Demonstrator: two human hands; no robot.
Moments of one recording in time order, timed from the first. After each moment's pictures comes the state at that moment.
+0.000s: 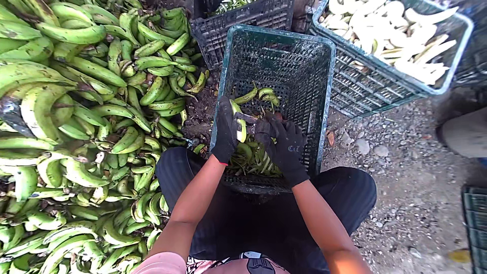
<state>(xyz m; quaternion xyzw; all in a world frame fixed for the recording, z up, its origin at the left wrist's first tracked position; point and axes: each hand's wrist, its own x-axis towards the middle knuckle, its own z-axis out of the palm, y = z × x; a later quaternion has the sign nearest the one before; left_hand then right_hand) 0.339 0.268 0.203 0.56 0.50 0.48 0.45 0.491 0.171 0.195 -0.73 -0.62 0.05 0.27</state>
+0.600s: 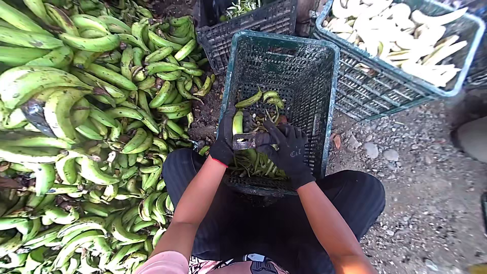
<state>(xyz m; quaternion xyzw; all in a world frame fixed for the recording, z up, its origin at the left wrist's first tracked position) 0.326 0.277 0.204 0.22 0.34 0.42 0.81 0.499 0.174 0.168 -0.64 -0.70 -0.04 0.32</state>
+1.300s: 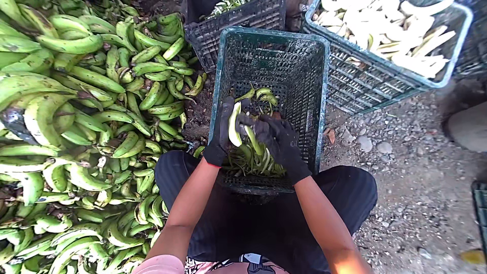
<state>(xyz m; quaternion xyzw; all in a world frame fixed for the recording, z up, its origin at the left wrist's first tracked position) 0.334 0.267 0.213 0.43 0.32 0.43 0.73 0.509 0.179 0.183 -0.67 -0.64 0.17 0.34</state>
